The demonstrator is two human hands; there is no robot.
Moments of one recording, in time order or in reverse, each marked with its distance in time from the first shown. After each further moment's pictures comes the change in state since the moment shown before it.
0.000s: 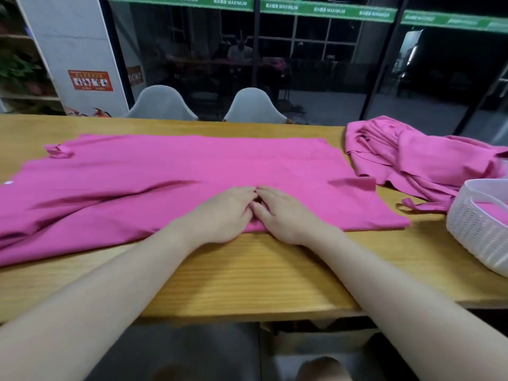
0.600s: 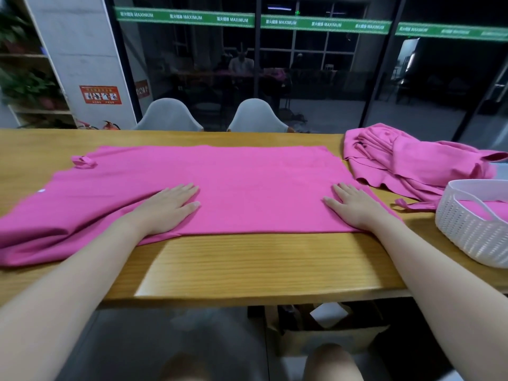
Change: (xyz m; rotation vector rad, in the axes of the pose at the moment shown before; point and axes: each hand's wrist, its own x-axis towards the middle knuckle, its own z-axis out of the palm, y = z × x) left_hand -0.075 -0.094 -0.058 0.202 -0.200 -0.399; right_hand -0.042 0.125 -0.053 -0.265 -0.132 0.485
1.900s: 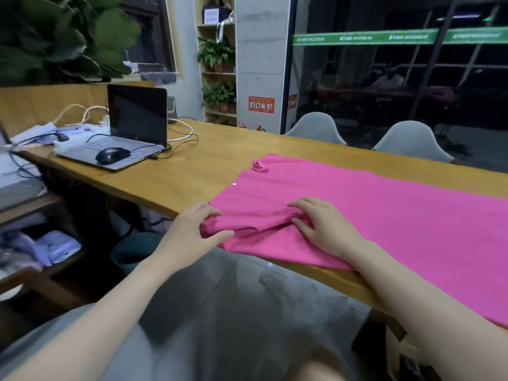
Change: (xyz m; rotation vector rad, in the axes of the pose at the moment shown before) left_hand -0.310 -0.138 -0.001 -0.338 0.635 -0.362; right_hand -0.085 -0.401 0.027 0.270 0.254 -1.029
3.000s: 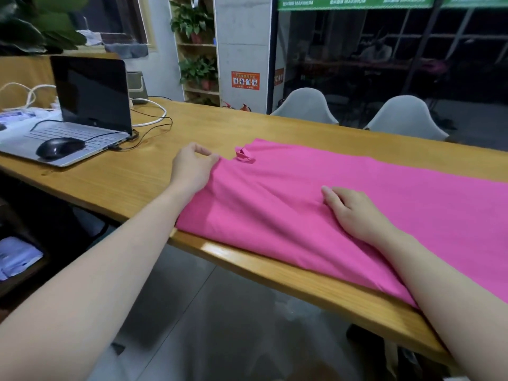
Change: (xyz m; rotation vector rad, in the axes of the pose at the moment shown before) left_hand 0.184 -0.015 0.040 -0.284 0.267 -0.446; right_hand 0.020 0.068 -0.004 0.191 0.004 0.375
